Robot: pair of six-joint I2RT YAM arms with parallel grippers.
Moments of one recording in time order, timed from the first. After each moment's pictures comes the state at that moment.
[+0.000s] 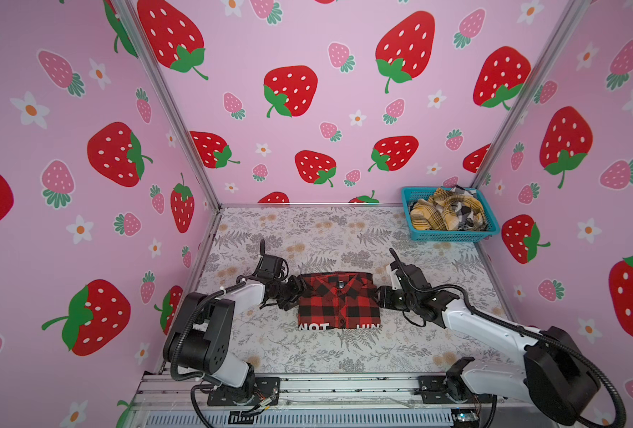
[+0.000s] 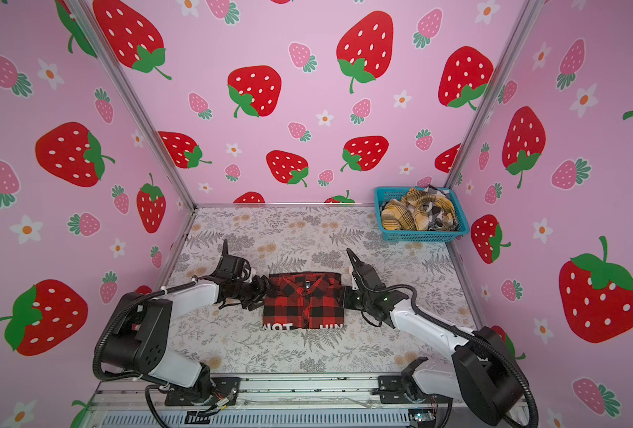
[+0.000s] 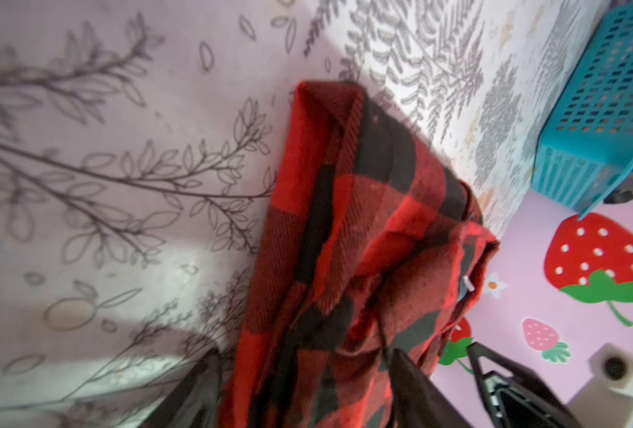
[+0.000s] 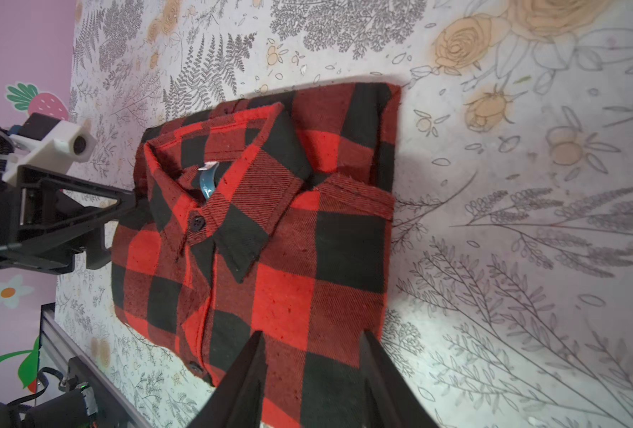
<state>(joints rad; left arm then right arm) -0.22 1.50 0.67 -0.27 0.56 -0.84 0.71 1.27 0.64 -0.20 -0.19 0.67</state>
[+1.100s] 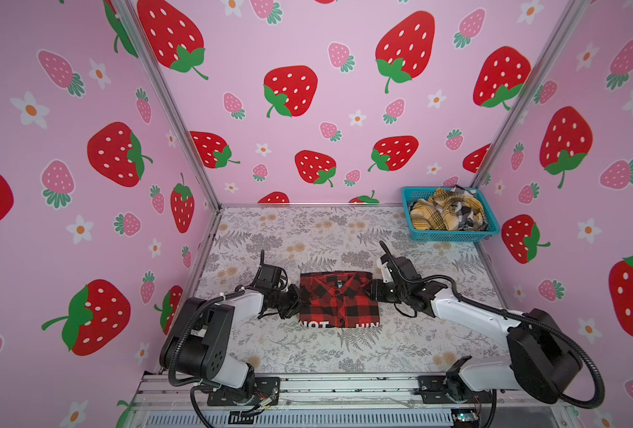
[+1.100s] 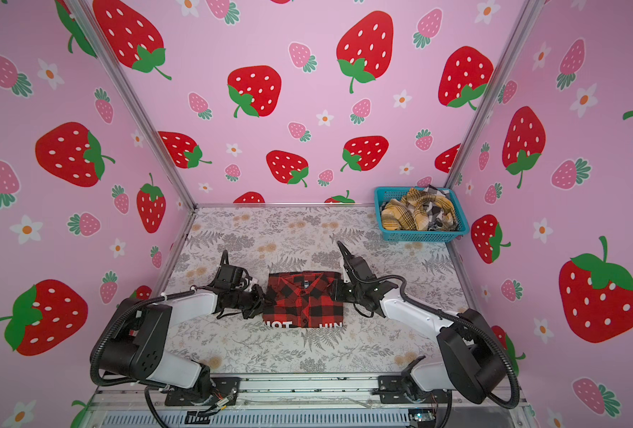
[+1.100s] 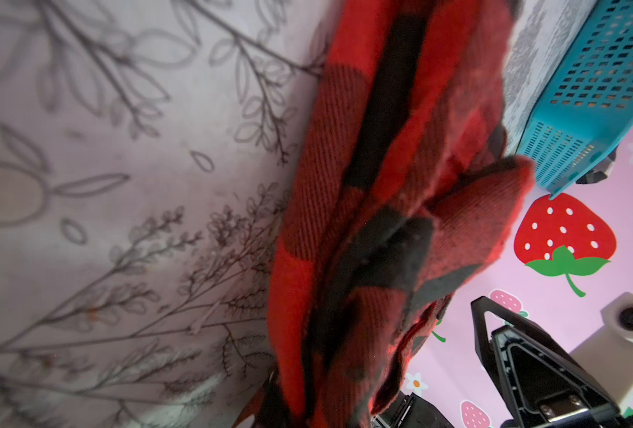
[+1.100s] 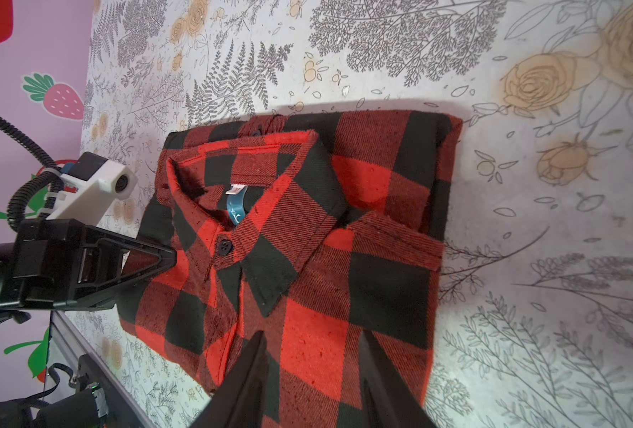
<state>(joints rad) -0.22 1.51 0.57 -0.15 0.68 -0.92 0.72 1.37 0.71 -0.18 -0.22 0.65</state>
